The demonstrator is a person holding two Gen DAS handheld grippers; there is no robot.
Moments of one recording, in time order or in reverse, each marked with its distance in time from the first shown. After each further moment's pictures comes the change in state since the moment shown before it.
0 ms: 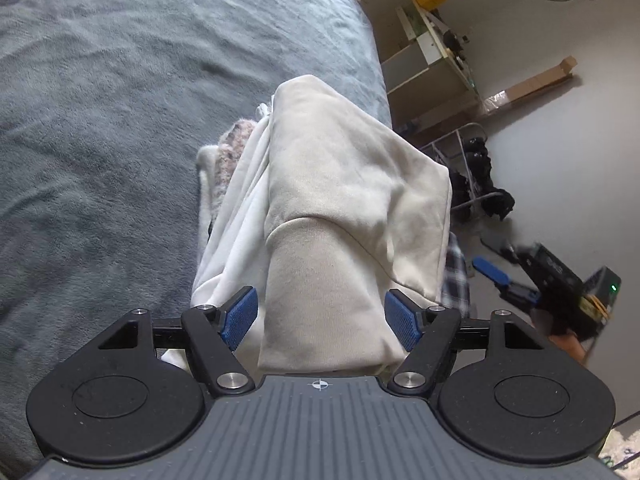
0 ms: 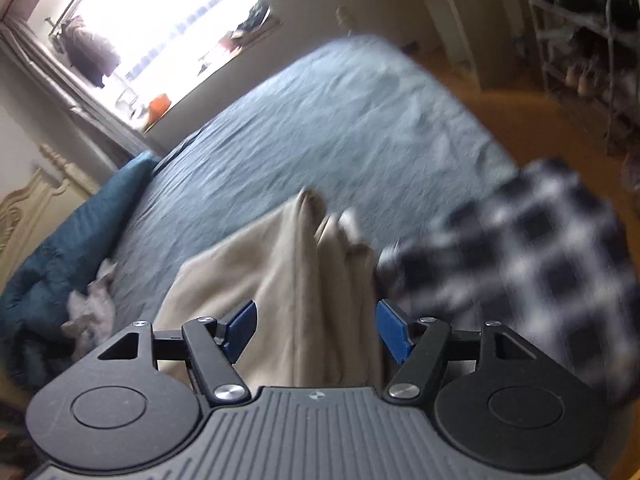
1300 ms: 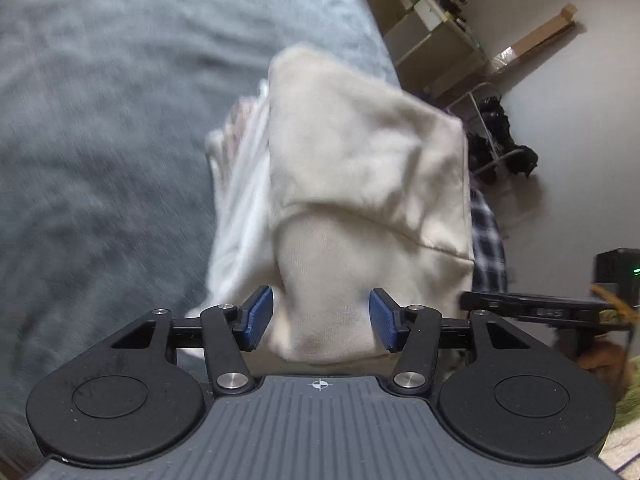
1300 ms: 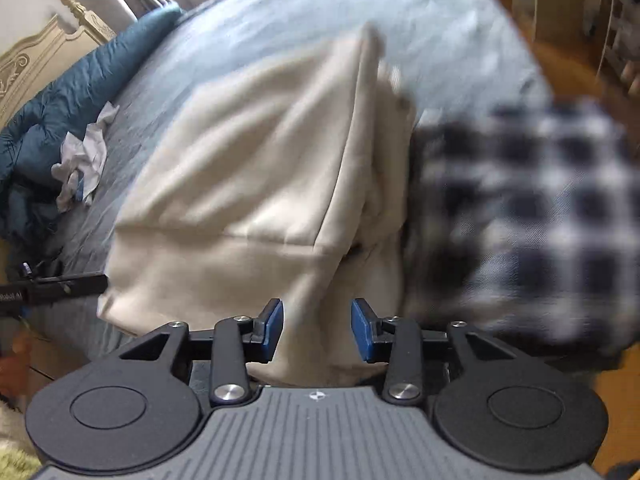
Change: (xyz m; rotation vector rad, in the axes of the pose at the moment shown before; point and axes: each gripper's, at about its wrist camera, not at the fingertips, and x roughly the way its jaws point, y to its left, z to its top) left arm -0.004 -0.020 -0.009 0.173 -0.014 0.128; right arm 0.006 0.038 -0.026 -0.284 0.258 -0.086
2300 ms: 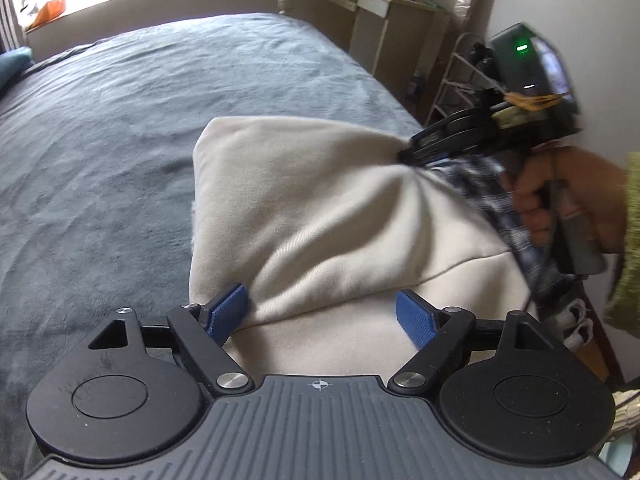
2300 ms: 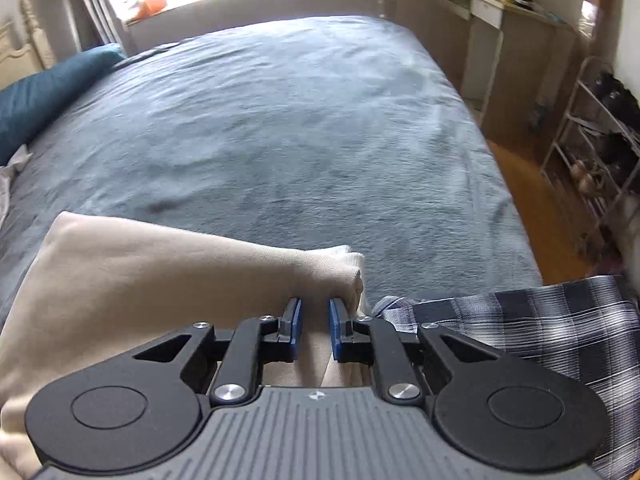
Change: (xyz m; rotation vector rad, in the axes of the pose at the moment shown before) left arm 0.068 -0.072 0.000 0.427 -0.075 0.190; right arm 0.124 -0.002 0.109 -0.056 -0.197 -0.276
